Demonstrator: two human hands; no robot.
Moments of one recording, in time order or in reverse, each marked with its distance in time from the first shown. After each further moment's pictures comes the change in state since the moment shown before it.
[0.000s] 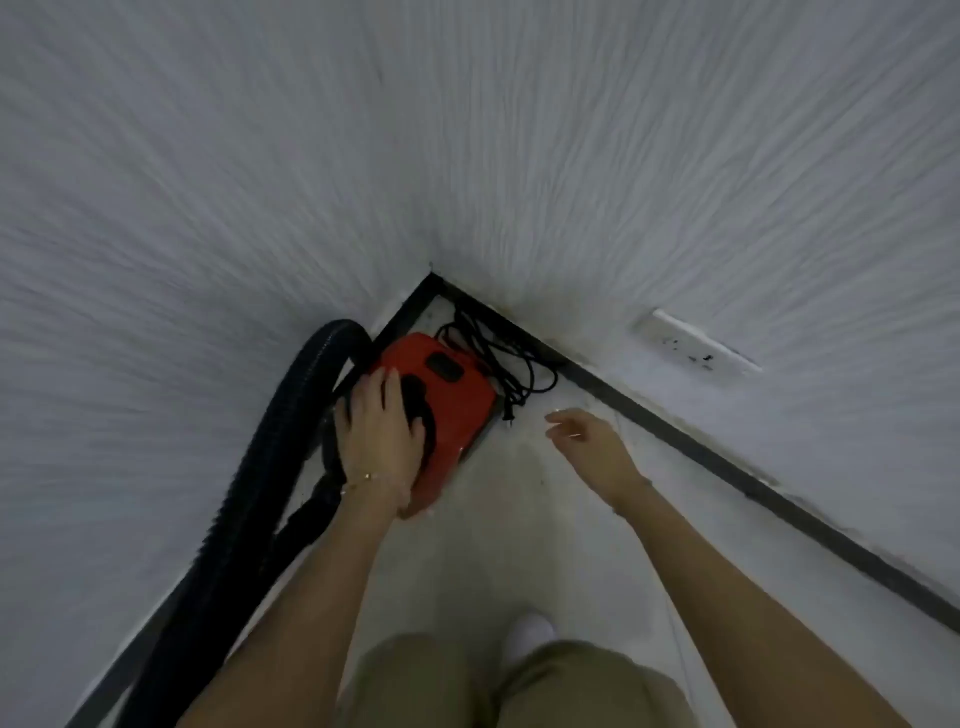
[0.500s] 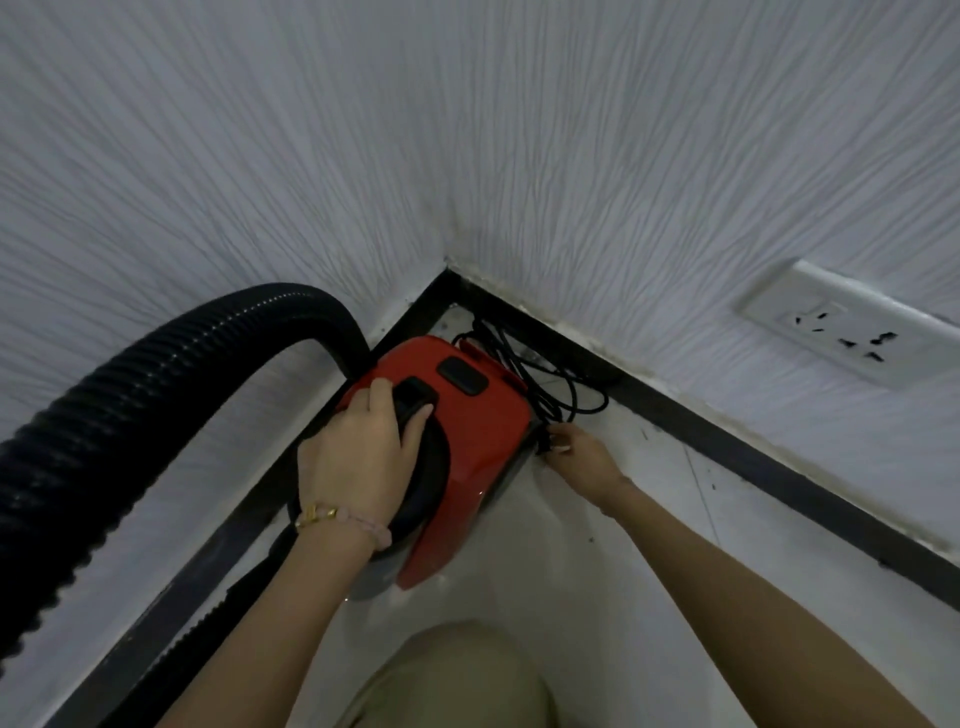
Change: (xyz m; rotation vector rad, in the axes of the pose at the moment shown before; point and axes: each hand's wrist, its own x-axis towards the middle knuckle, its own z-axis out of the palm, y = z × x) left_hand 0.037 -0.026 0.052 0.048 0.215 0.138; right_hand 0.154 0.083 0.089 -0.137 -0.054 -0.047
